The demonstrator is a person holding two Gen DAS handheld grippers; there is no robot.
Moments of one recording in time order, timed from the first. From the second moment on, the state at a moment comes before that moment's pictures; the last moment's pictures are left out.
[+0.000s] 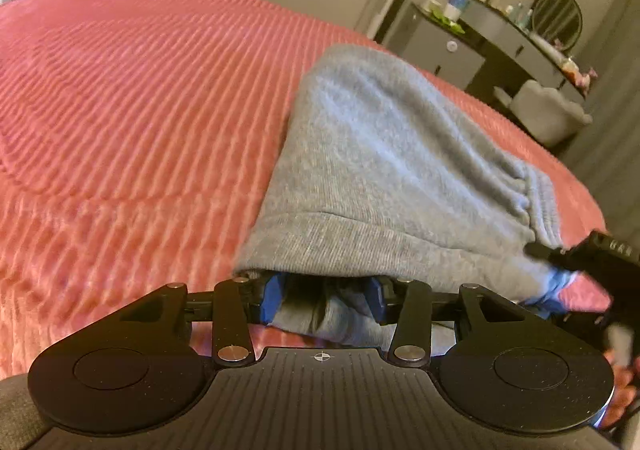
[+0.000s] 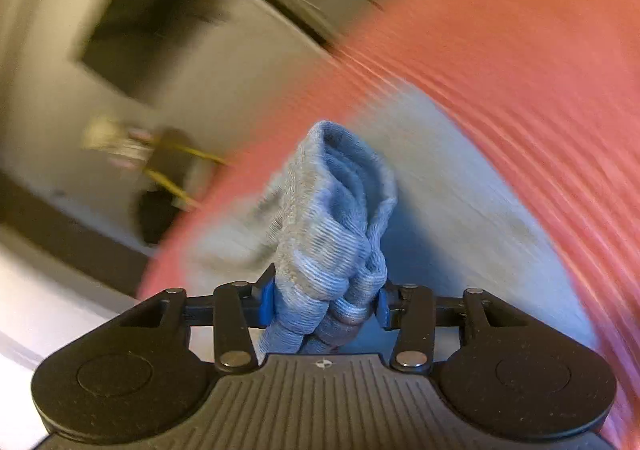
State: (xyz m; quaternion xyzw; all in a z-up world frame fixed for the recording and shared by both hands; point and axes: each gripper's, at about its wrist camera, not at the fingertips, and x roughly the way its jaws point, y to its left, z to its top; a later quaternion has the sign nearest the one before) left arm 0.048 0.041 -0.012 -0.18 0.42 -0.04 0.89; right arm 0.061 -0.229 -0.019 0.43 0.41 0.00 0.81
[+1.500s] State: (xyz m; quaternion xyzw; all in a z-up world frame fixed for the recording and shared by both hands) left arm 0.030 0.048 -0.006 -0.19 0.40 -0.08 0.89; right arm 0.031 -0.246 -0.019 0.37 0.39 -0.02 0.84
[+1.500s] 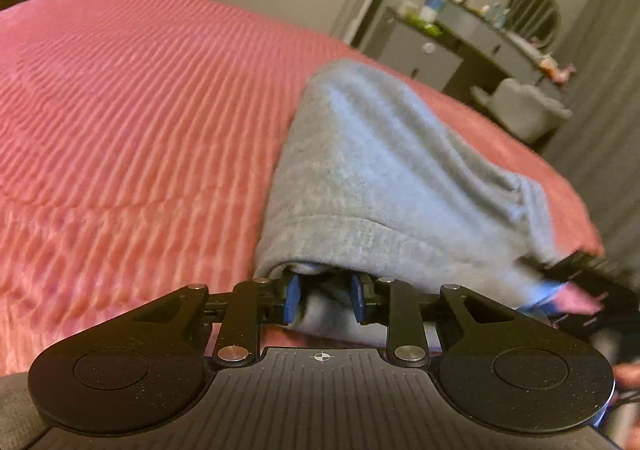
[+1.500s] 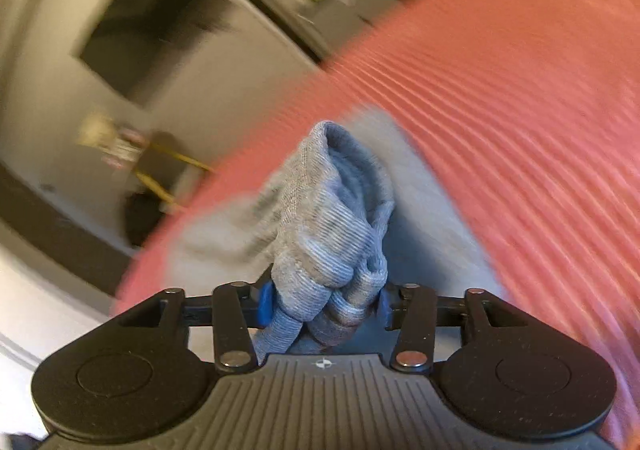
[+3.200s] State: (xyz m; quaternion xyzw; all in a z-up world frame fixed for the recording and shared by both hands) left arm 0.045 0.048 -0.018 -0.22 0.40 -0.08 0.89; right arm 0.025 -0.244 0.019 0.22 0.35 -0.06 0.91
